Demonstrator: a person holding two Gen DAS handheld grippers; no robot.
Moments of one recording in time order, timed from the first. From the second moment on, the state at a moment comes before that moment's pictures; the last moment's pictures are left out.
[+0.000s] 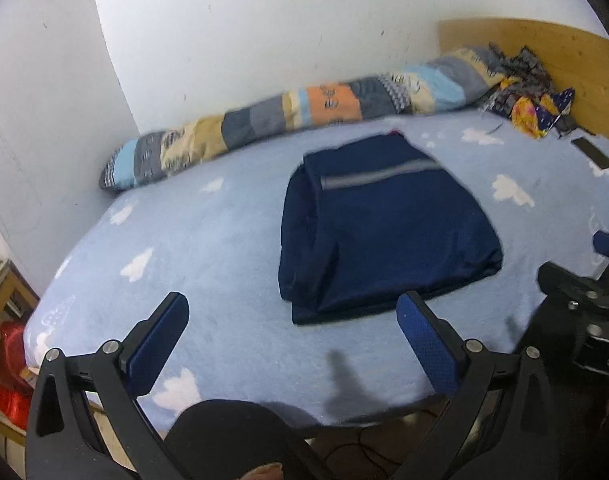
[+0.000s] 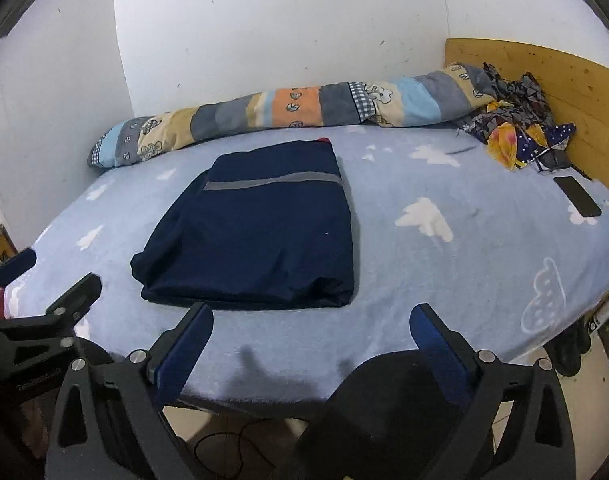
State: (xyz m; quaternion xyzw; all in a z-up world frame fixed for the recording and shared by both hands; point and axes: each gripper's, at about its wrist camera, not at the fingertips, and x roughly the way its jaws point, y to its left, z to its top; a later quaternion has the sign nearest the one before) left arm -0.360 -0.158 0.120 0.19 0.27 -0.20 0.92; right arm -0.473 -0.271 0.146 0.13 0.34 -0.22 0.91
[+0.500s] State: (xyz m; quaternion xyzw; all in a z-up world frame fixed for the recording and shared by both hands) left arm -0.323 -0.158 0.087 0.17 0.40 -0.21 0.87; right arm -0.454 -0.264 0.126 0.11 0.39 -0.21 0.89
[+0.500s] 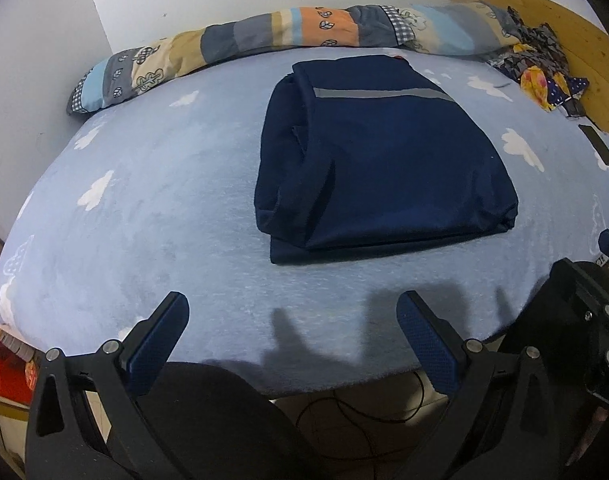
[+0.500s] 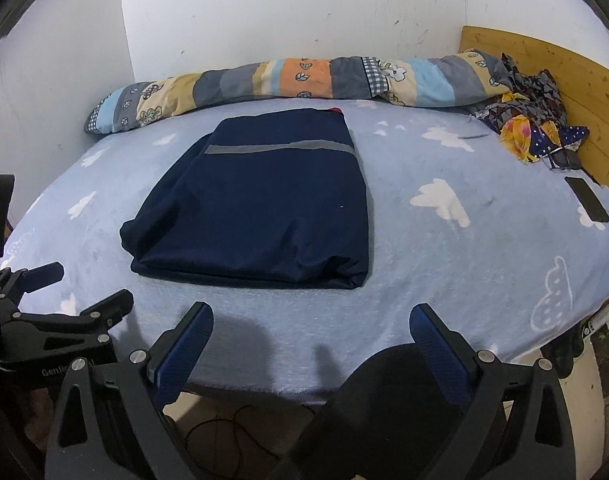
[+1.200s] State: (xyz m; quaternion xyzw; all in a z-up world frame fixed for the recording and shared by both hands) left arm -0.326 -0.165 0.086 0.19 0.39 -0.20 0.88; right arm -0.454 -0.262 0.128 0.10 0.39 -0.21 0.89
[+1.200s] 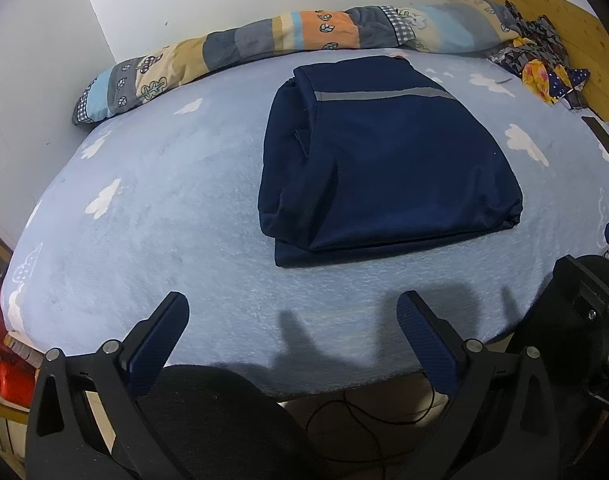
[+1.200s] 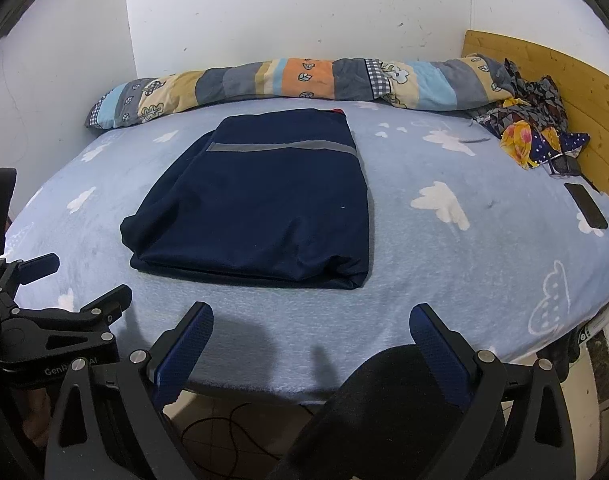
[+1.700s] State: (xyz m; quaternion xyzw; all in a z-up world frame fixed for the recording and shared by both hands) left arm -0.326 -0.164 0.087 0.19 0.39 -0.20 0.88; right arm -0.453 -0.263 0.126 0.09 0.39 -0.21 0.89
